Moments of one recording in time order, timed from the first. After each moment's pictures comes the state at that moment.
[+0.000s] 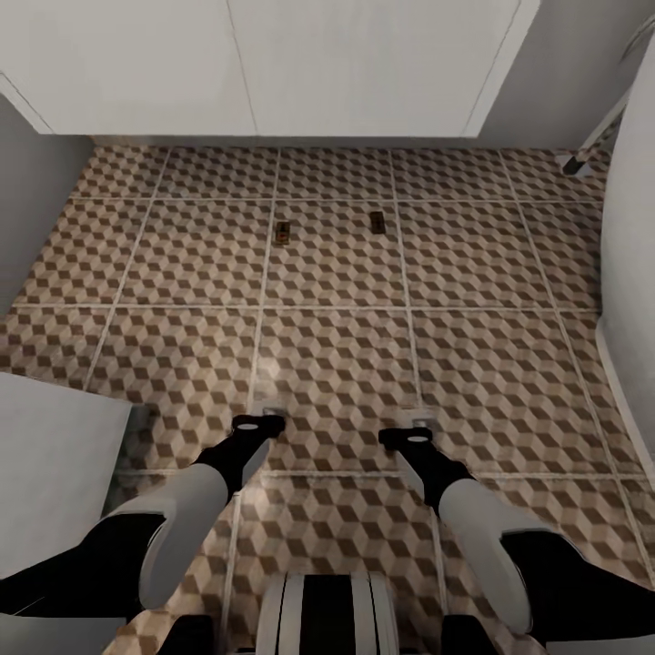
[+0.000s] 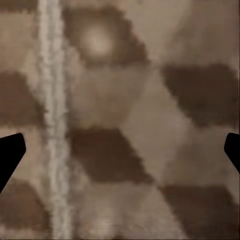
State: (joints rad) left arm -1.05 -0.17 0.05 -0.19 -0.13 0.11 0.25; right arm -0.99 0.13 0.02 -0.23 0.06 0.13 -0.23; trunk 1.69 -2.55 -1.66
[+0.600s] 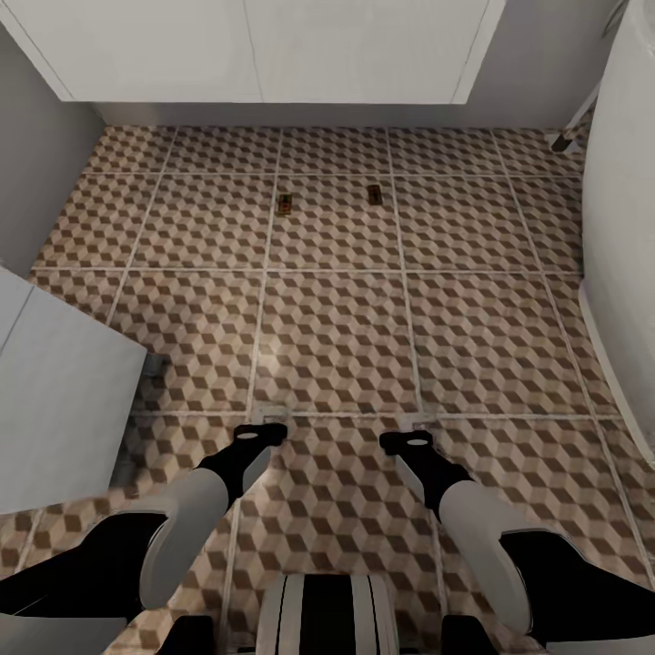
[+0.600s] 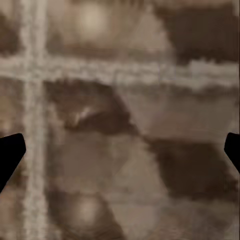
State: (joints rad) left arm -1.05 -0.17 0.05 -0.12 -0.05 0.05 0.25; right arm -0.98 0.13 0.02 -0.21 0.06 0.13 -0.23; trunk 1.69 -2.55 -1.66
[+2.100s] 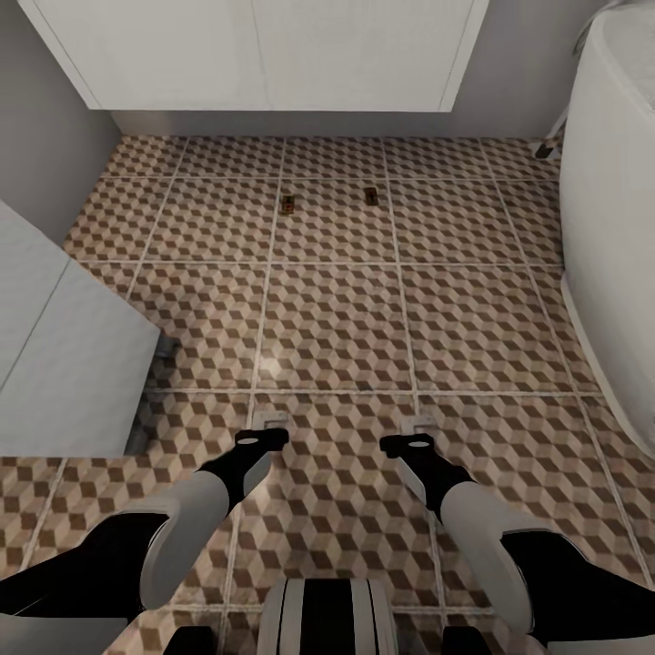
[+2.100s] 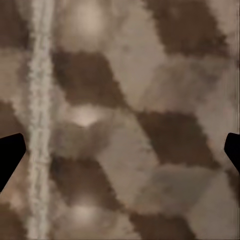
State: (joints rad) left arm -1.05 -0.17 0.05 -0.08 -0.03 0.02 0.24; right arm -0.98 0.12 0.02 -0.19 0.06 0.14 -0.23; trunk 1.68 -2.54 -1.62
